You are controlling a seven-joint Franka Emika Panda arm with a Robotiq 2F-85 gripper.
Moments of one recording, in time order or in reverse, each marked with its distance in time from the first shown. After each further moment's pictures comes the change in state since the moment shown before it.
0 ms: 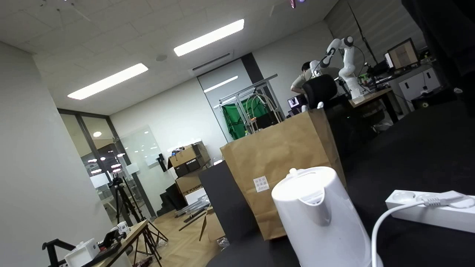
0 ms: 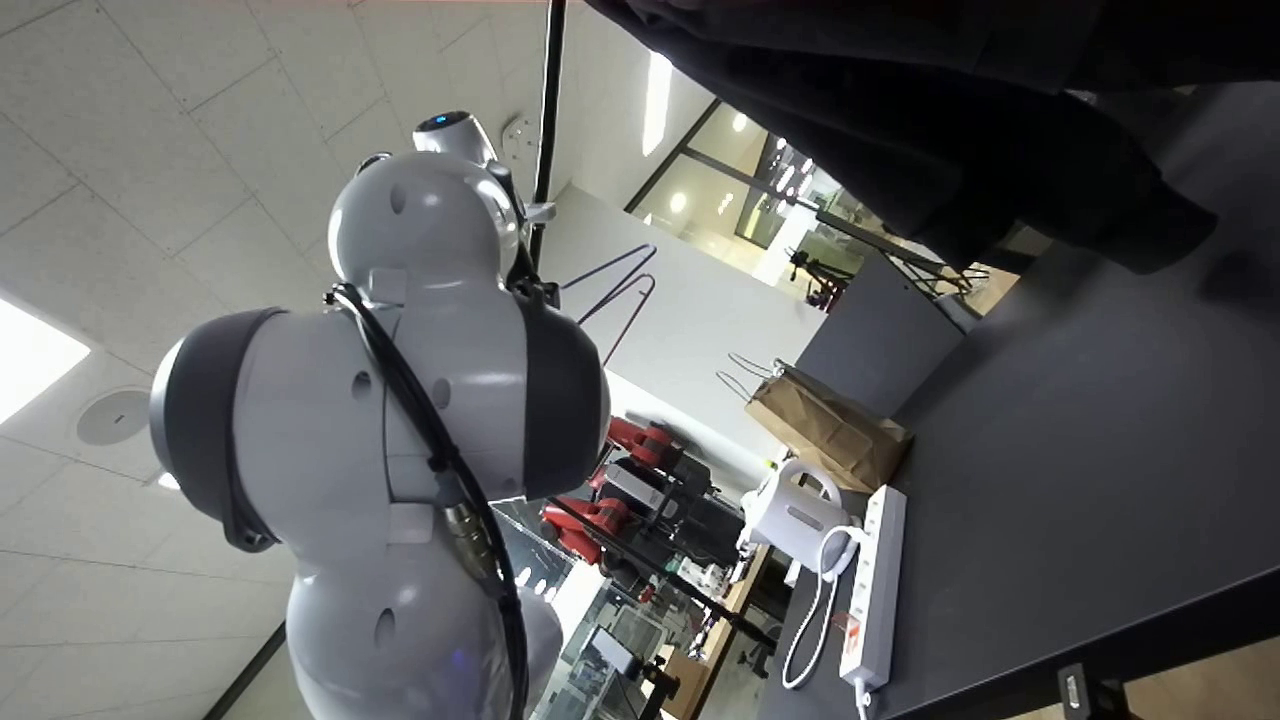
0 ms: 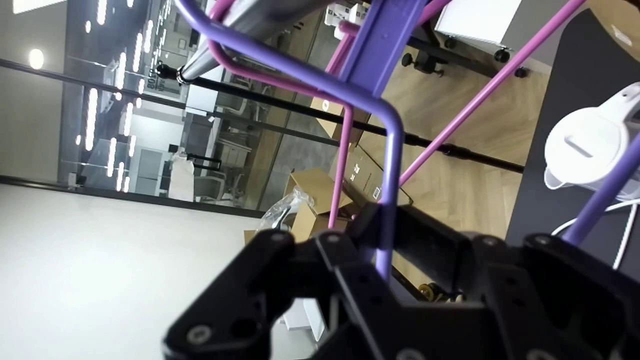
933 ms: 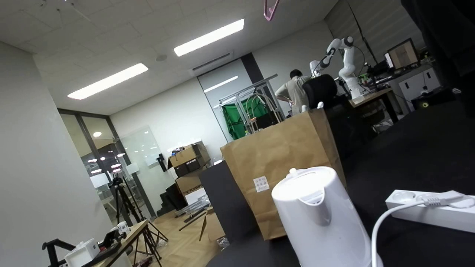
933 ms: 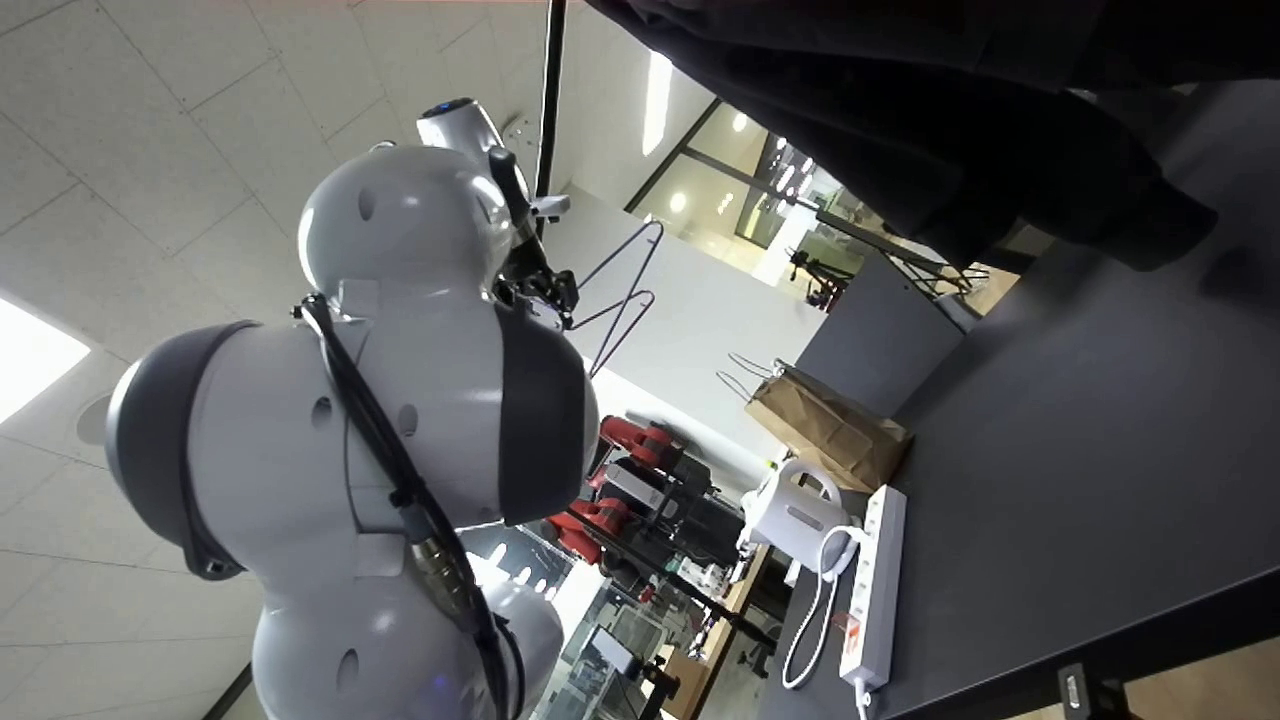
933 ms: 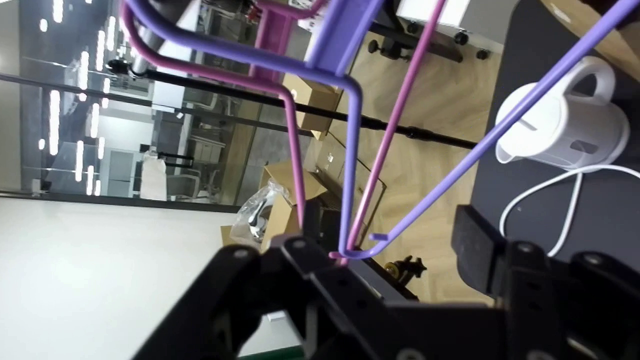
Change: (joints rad) arm -0.064 0.000 -0.024 0.000 -0.016 -0.095 0.000
